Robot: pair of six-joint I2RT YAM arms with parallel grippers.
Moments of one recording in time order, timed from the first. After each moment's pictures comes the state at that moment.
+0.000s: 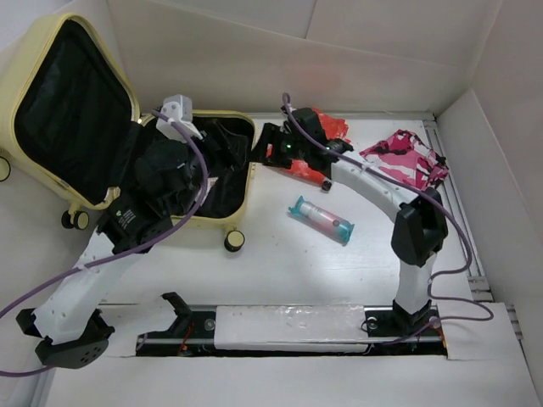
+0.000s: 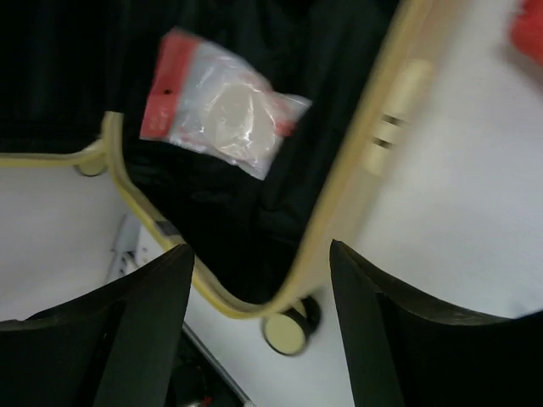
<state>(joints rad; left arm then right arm) -0.80 1.05 1.53 -0.59 -0.46 -0.56 0.66 1.93 1.75 -0.31 -0.24 0.73</state>
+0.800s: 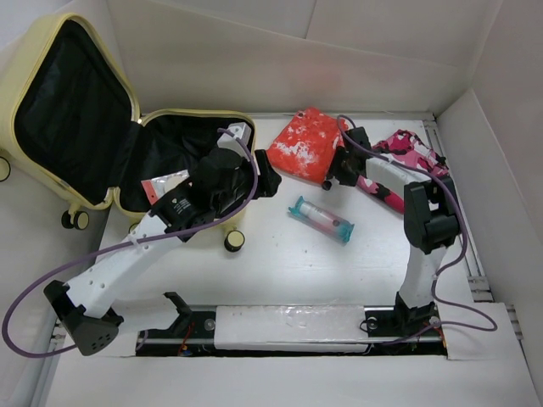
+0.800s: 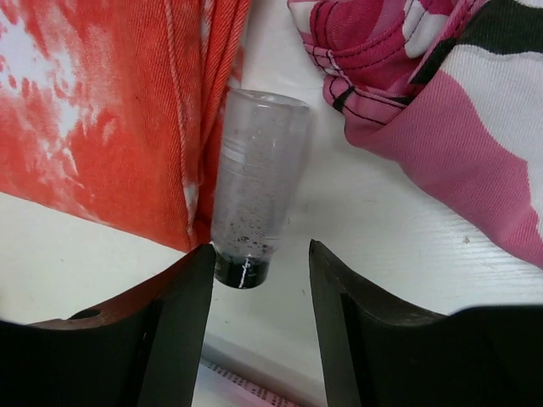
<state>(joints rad) -0.80 1.14 1.29 -0.55 -0.22 -0.61 0.28 1.94 1.40 -0.40 0.05 0.61</state>
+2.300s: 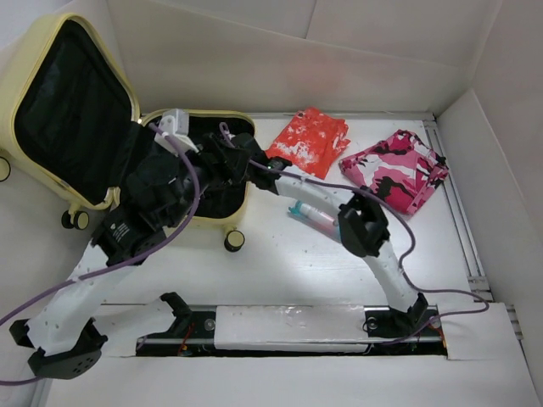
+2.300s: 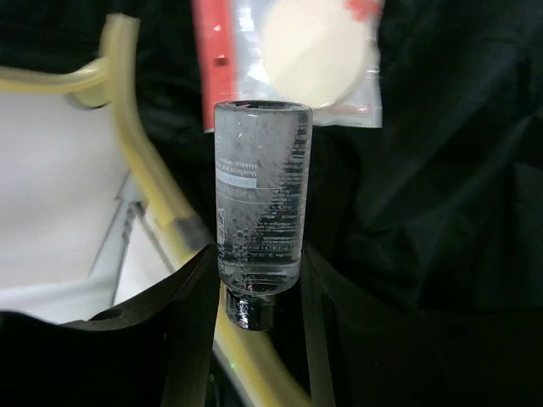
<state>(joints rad) -0.80 0.96 1.41 -0.55 -0.34 -0.64 0.86 2.27 2.04 -0.28 -0.29 0.76</state>
